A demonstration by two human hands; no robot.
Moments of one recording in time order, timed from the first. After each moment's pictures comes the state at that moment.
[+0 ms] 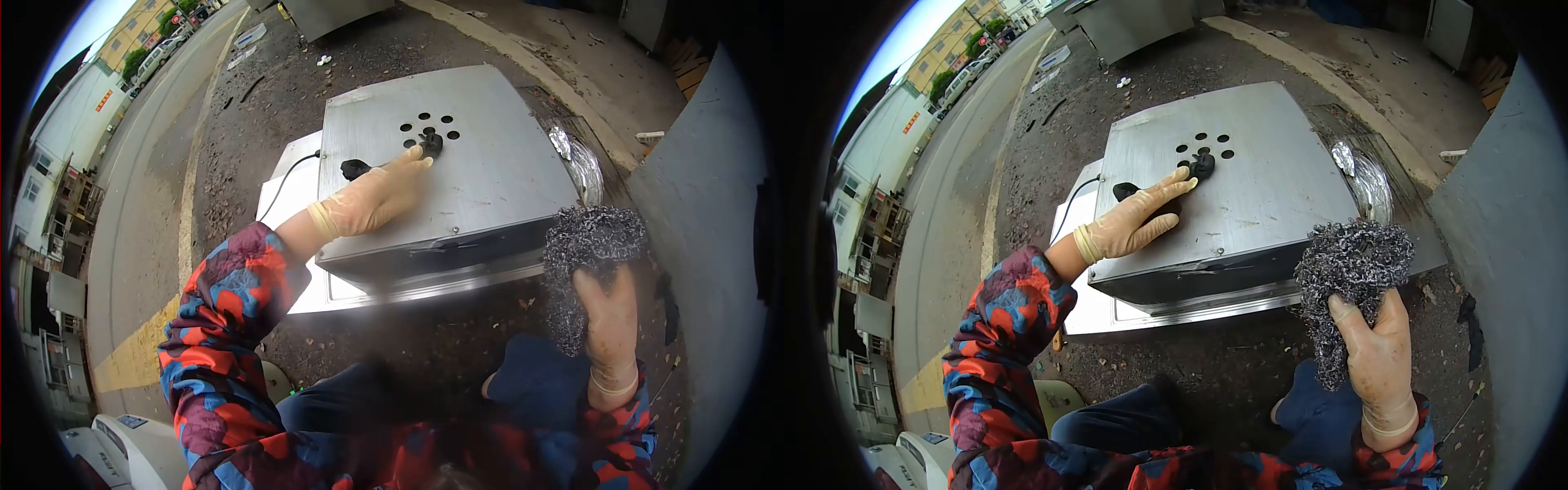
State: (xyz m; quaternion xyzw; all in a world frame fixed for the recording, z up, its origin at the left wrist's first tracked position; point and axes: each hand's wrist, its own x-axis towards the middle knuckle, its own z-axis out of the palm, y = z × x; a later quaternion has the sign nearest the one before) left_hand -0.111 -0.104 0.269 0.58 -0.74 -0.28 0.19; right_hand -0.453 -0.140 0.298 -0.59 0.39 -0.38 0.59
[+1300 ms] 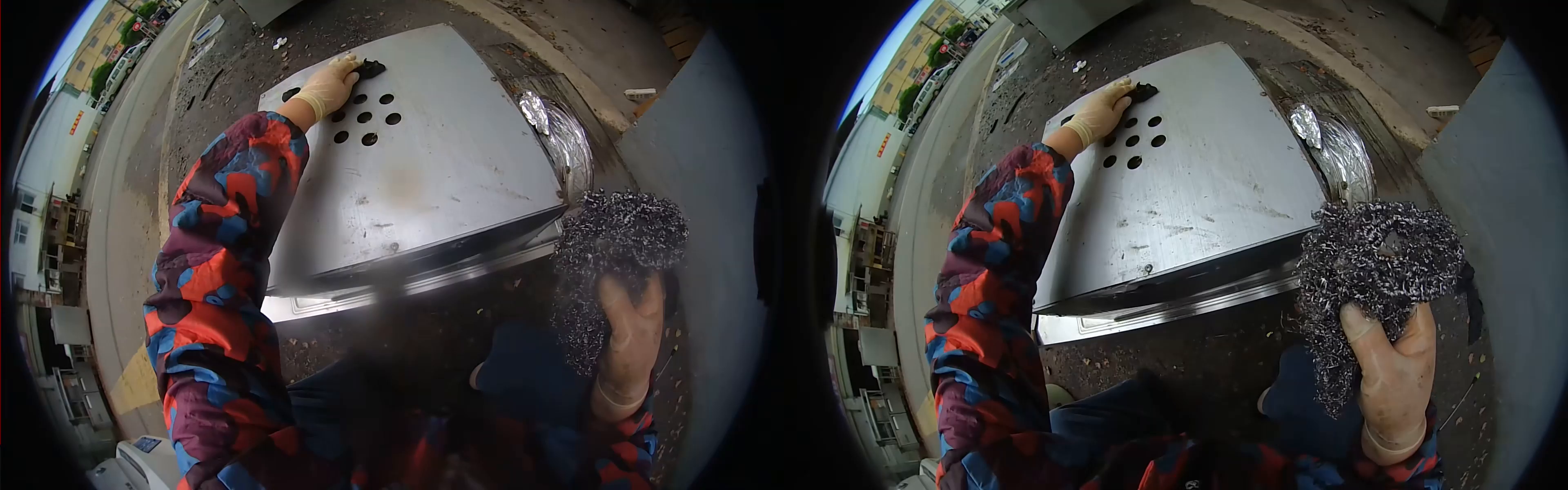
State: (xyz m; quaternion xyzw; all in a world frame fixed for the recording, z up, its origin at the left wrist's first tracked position) left_hand -0.004 -0.306 0.199 0.75 -0.65 -0.01 0.11; right_hand -0.477 -0.185 0.287 -0.52 0.42 -0.43 0.61
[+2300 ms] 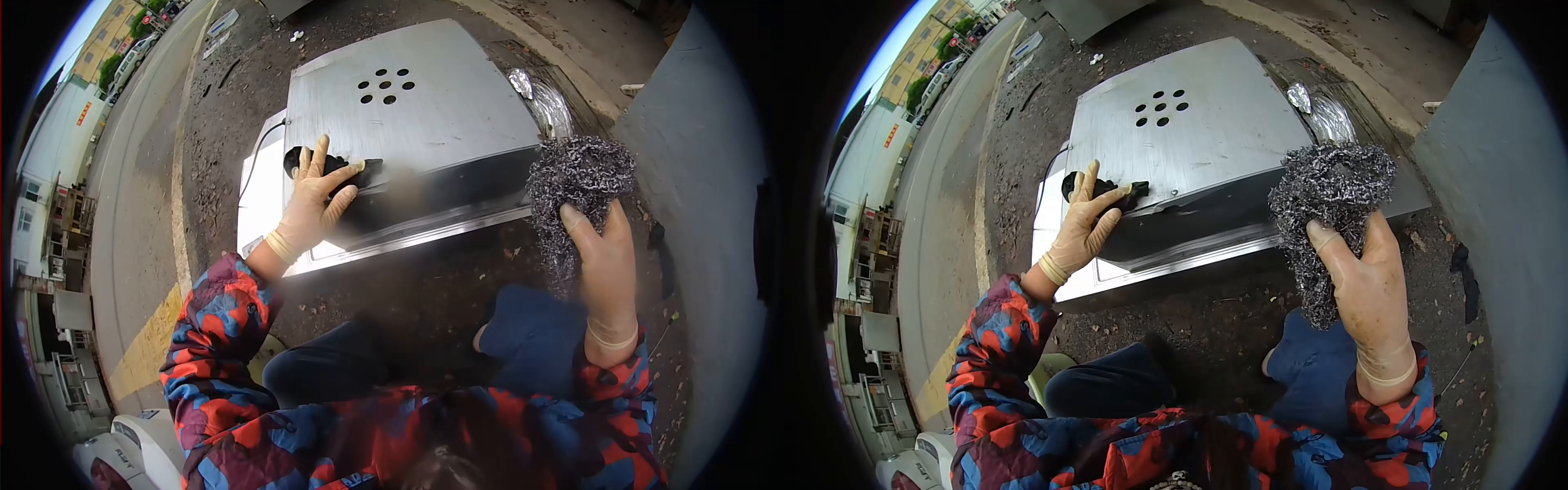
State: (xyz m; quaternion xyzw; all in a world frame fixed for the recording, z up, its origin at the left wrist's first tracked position) left_hand -0.142 -0.029 0.222 0.72 -0.65 -0.03 0.21; right_hand -0.492 -0.148 0.300 -0.59 0.38 -0.38 0.61
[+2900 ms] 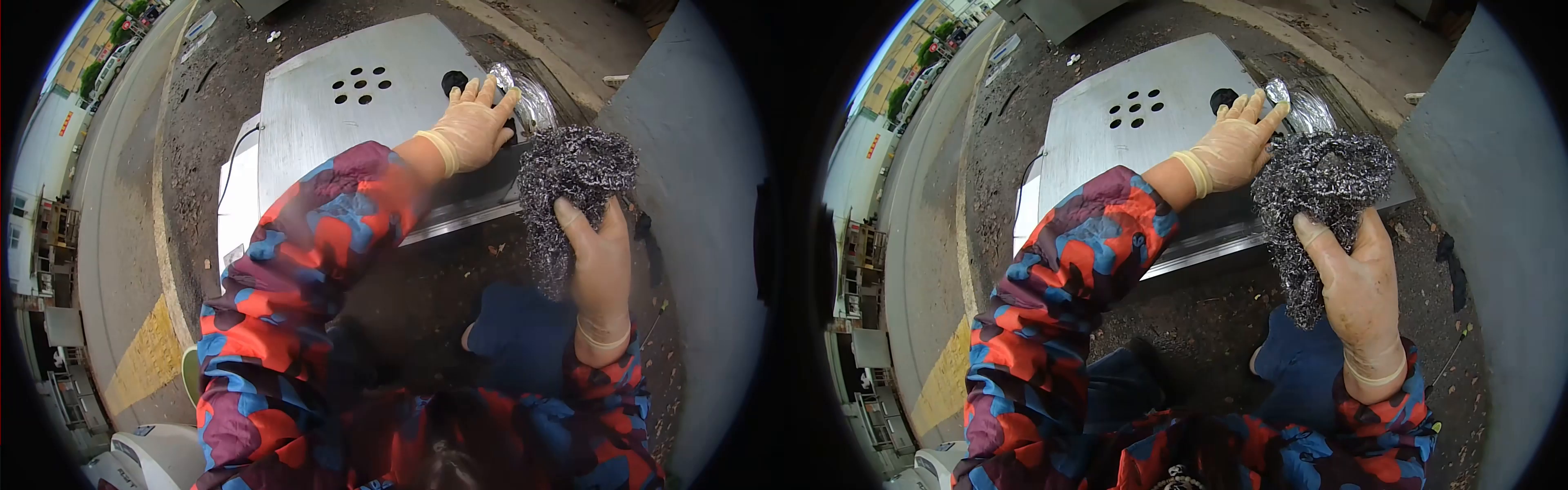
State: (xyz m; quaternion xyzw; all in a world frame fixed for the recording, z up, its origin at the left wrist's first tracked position) left_hand -0.280 -0.242 0.209 0.58 -0.79 0.02 0.21; right_hand -0.487 -0.152 0.299 -0.57 0.37 -0.42 0.60
